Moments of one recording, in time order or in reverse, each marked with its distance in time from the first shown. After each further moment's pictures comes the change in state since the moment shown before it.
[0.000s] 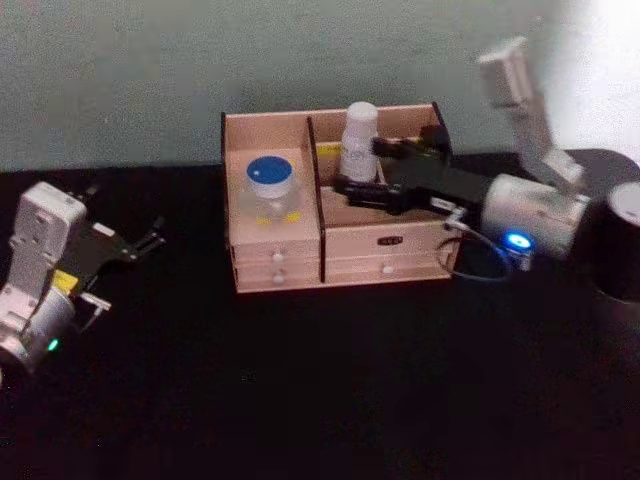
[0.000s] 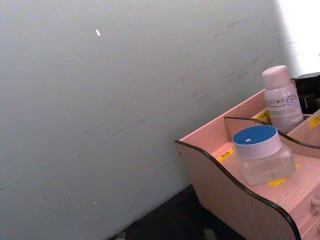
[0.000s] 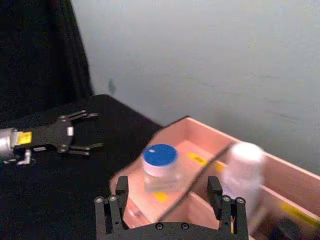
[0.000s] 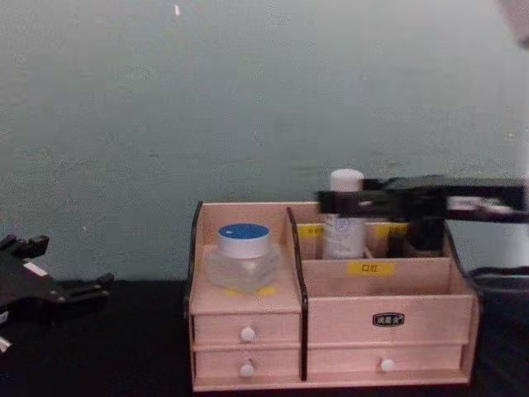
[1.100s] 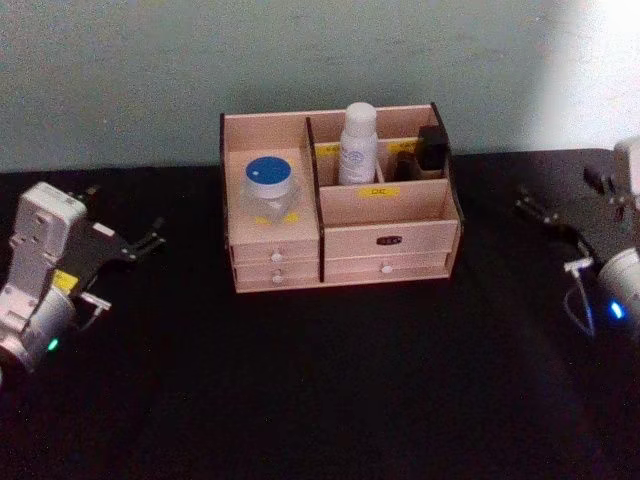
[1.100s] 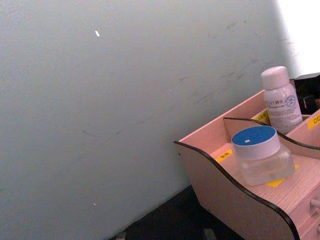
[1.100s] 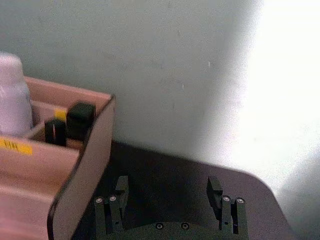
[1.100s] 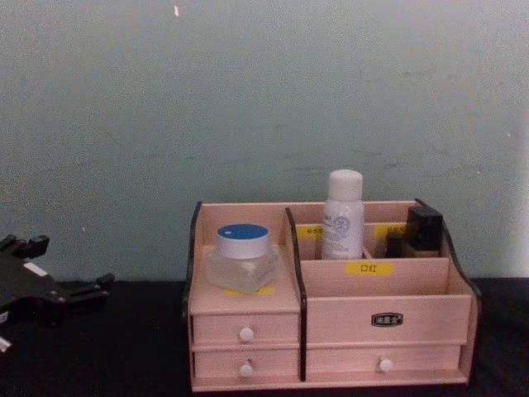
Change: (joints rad) left arm 0.000 0.000 0.000 0.000 0.000 0.000 0.000; right arm -0.351 0.022 0.228 -0.106 -0.271 -0.154 -0.637
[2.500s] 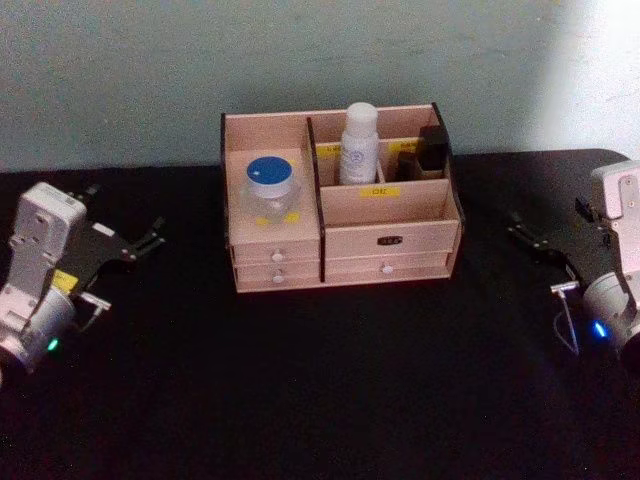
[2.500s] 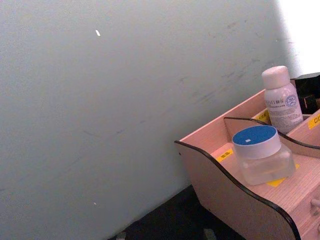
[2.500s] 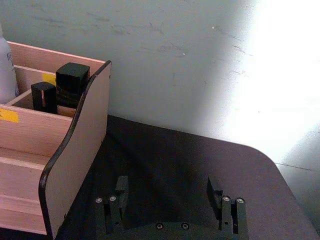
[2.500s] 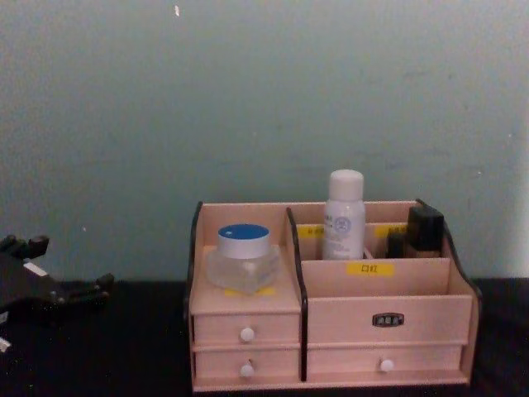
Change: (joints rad) left arm 0.000 0.000 0.000 0.000 0.000 0.000 0.000; right arm 0.002 -0.056 -0.001 0.074 -0.045 0.013 -0.020
